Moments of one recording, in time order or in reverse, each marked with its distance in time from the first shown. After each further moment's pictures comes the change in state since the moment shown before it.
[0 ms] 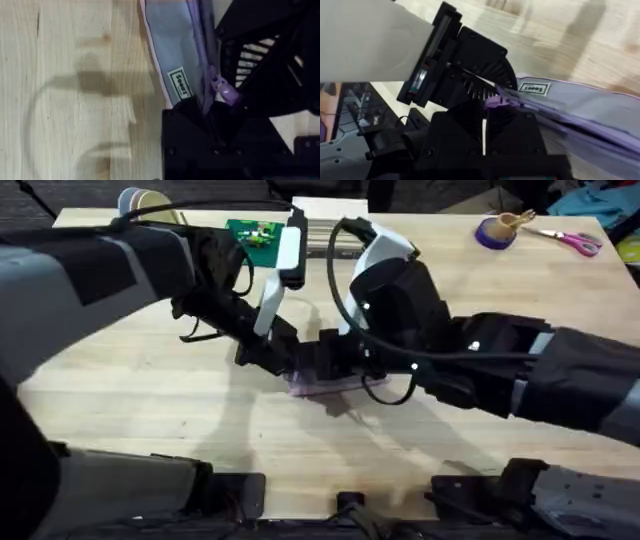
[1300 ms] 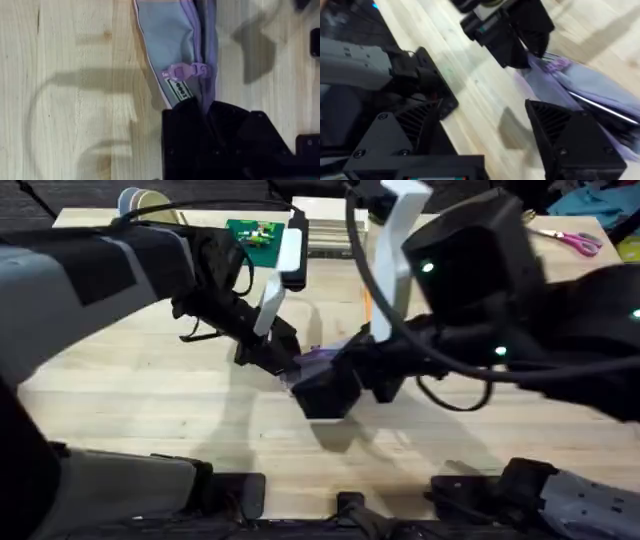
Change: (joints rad) left arm 0.000 -0.001 0.000 0.004 -0.021 0.006; right arm -0.028 -0.183 0.191 -0.488 -0.141 -0.441
